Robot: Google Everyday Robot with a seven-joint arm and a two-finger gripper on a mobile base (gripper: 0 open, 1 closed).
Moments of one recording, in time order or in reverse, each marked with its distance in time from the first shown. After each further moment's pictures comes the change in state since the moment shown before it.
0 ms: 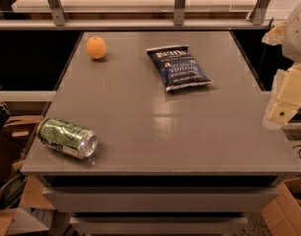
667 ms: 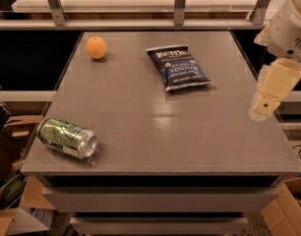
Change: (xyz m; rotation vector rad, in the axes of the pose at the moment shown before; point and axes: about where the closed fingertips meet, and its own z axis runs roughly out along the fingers) arm -0.006 -0.017 0.019 -0.026 0.023 0.051
